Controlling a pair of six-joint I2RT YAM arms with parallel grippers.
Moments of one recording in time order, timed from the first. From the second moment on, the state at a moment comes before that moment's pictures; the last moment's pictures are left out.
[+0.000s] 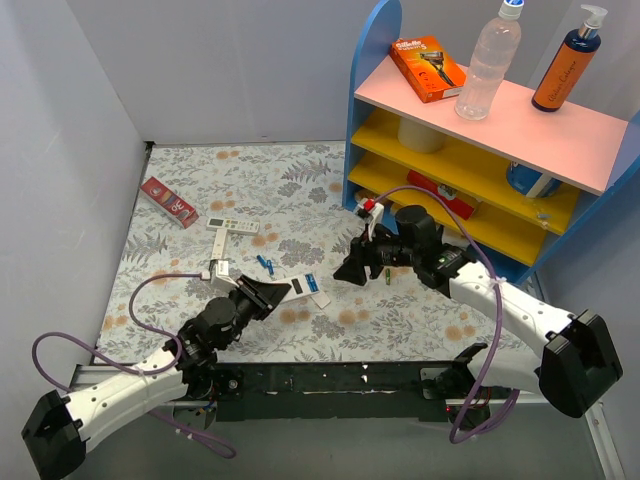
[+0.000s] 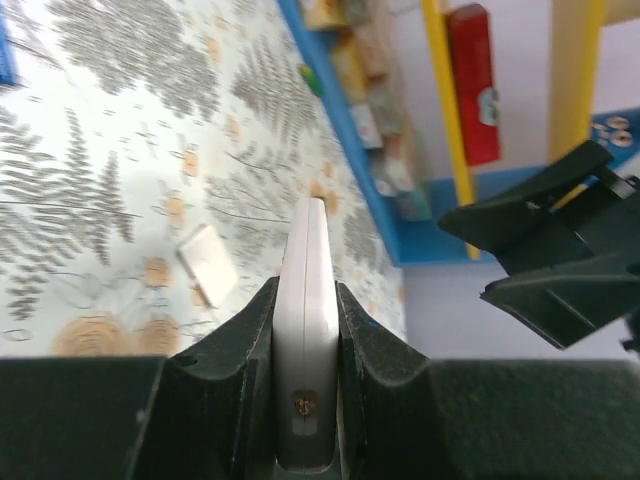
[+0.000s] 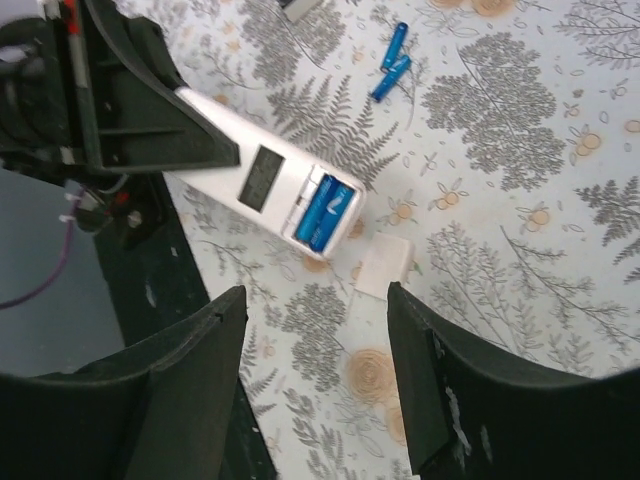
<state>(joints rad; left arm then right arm) -0.86 0.51 0.06 0.28 -0.28 -1.25 0.66 1.18 0.77 -0.06 -0.62 0.25</state>
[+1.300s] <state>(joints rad) -0.86 0.42 0.20 -0.29 -0.49 -1.19 1.05 1.79 1.11 -0.40 0.02 0.12</state>
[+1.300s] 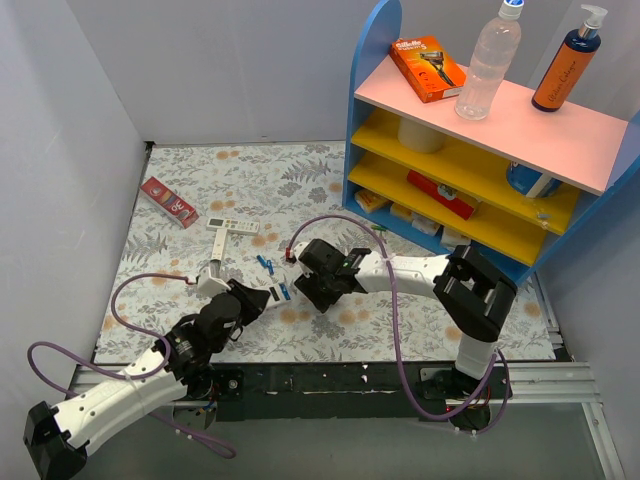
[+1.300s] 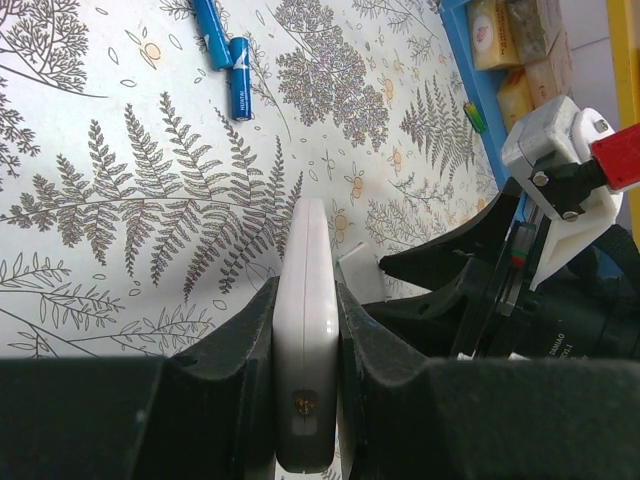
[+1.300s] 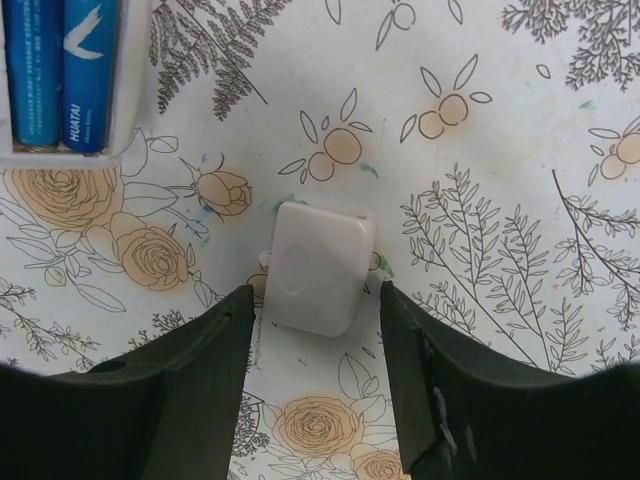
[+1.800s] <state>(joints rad) -0.86 0.58 0.20 -0.08 -0.38 -1.17 1.04 1.78 1.10 -0.43 0.13 0.16</state>
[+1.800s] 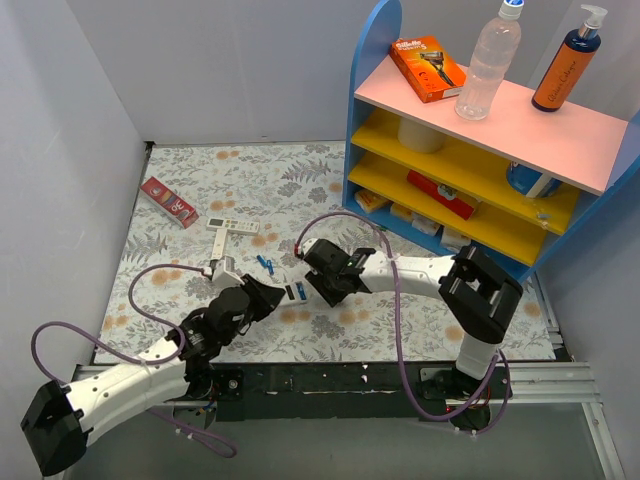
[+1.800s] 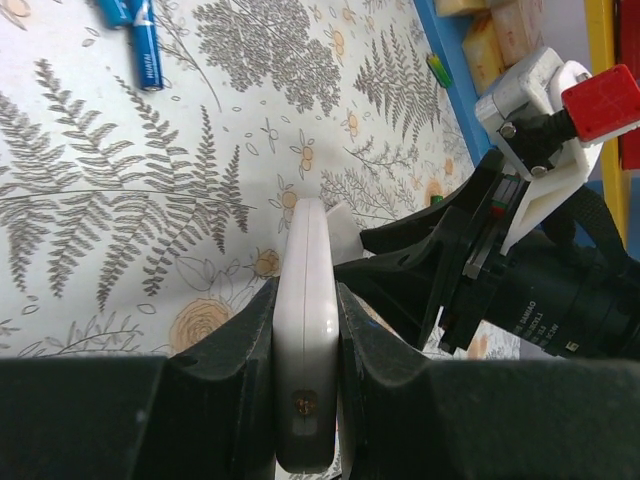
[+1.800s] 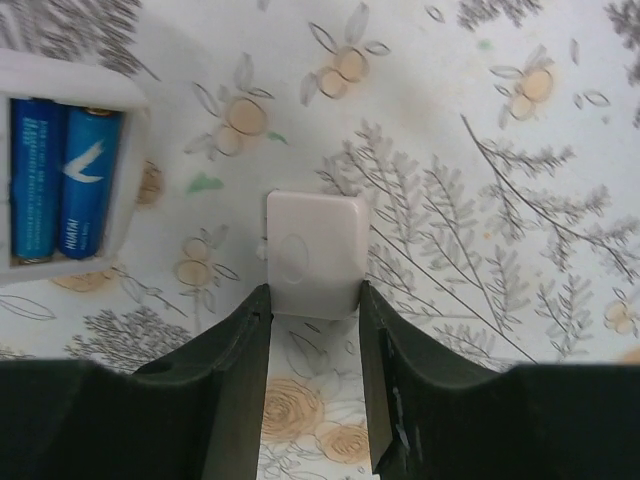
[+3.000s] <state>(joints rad) -0.85 0.79 0.23 -0.07 -0.36 -1.32 0.88 1.57 0.88 -0.46 0.06 0.27</state>
